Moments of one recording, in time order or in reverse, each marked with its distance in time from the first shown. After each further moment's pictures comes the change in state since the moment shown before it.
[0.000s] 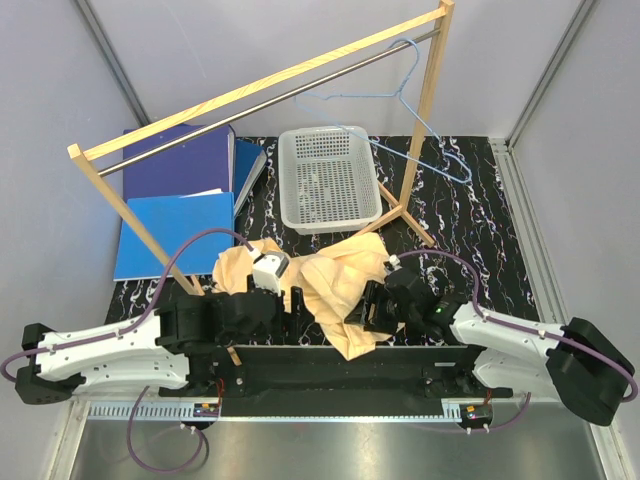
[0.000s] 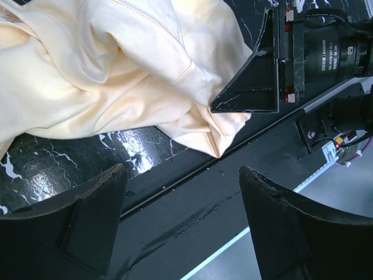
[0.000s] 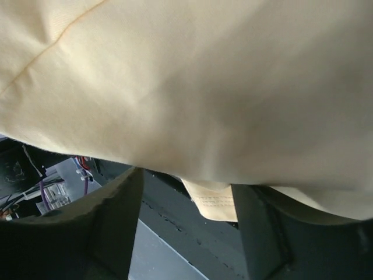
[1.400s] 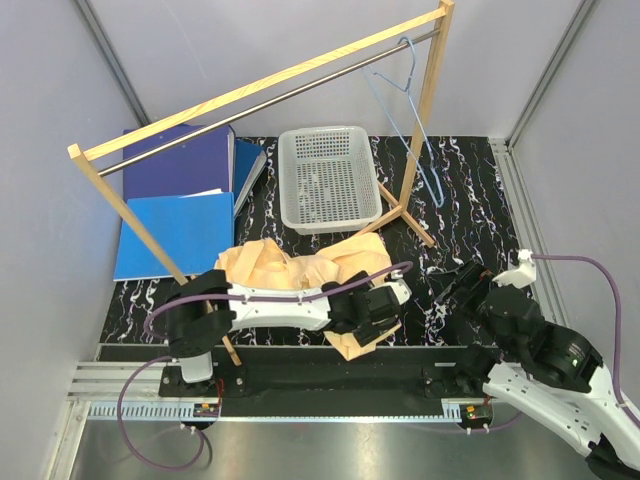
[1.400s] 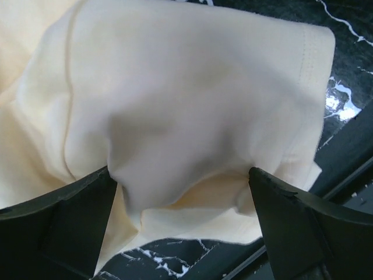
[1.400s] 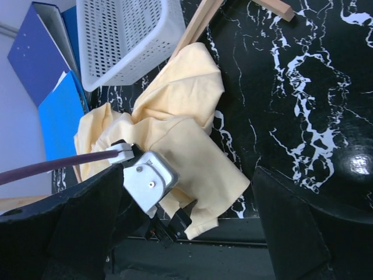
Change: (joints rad) left arm 0.010 0.993 0.422 0.171 0.050 0.652; right arm 0.009 -0.747 0.411 -0.887 0.726 -0.021
